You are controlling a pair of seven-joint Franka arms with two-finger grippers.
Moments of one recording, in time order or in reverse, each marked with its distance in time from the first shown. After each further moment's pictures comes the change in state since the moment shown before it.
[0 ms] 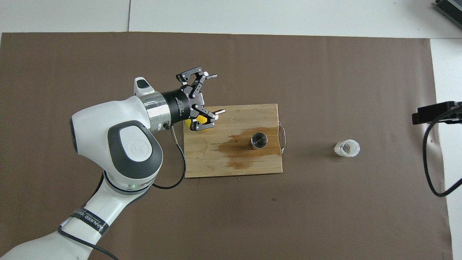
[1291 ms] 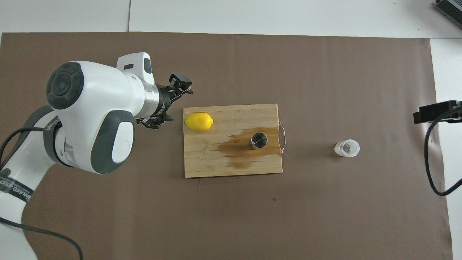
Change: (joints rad) left arm 0.088 -0.022 0.002 0.111 1.074 -0.375 -0.049; right arm -0.002 0.000 -0.003 0.000 0.000 0.008 -0.012
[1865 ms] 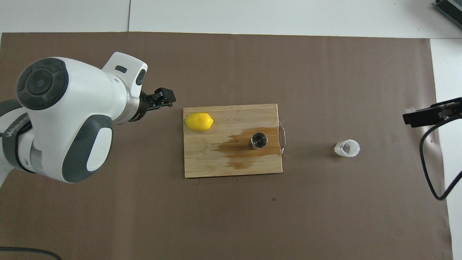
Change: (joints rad) left arm 0.045 -0.083 0.015 0.003 0.149 -0.176 0.456; right arm 0.001 0.006 0.001 -0.090 0.016 0.118 -0.307
